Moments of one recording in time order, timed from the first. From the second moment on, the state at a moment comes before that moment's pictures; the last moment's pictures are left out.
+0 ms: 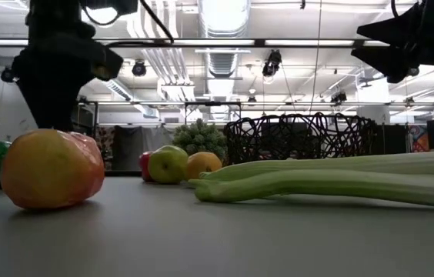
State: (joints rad) left arm -0.24 1.48 1.04 -1.11 -0.06 -1.10; right arm 0.03 0.03 0.02 0.30 0.37 -0.03
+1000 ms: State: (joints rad) left arm -0.23 1.58 1.02 -1.03 -0.11 -1.03; right arm 0.03 0.03 0.02 0.29 0.37 -0.03
